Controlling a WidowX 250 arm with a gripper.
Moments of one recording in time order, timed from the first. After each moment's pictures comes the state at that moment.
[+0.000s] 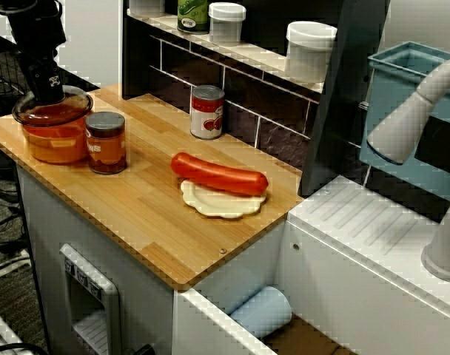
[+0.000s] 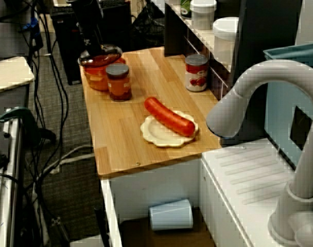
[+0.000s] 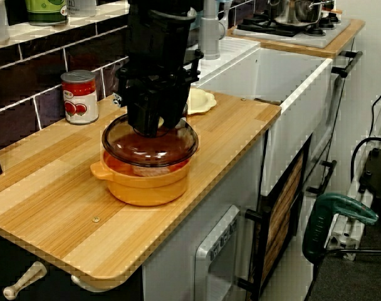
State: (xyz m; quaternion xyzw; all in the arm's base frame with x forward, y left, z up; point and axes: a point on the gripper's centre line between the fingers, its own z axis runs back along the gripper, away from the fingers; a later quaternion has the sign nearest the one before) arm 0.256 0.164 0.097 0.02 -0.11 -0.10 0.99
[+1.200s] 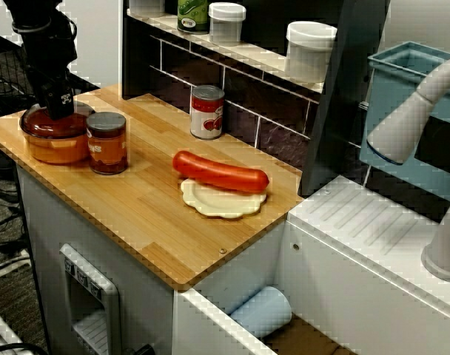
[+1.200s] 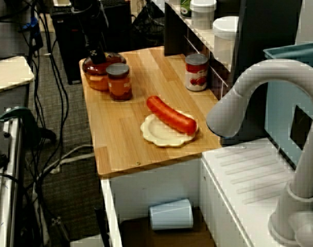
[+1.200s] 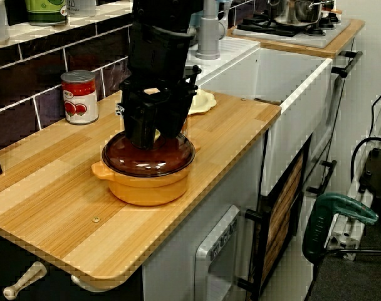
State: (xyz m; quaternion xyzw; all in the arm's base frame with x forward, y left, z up) arm 0.261 0.157 0.081 0.05 -0.10 -0.09 0.99
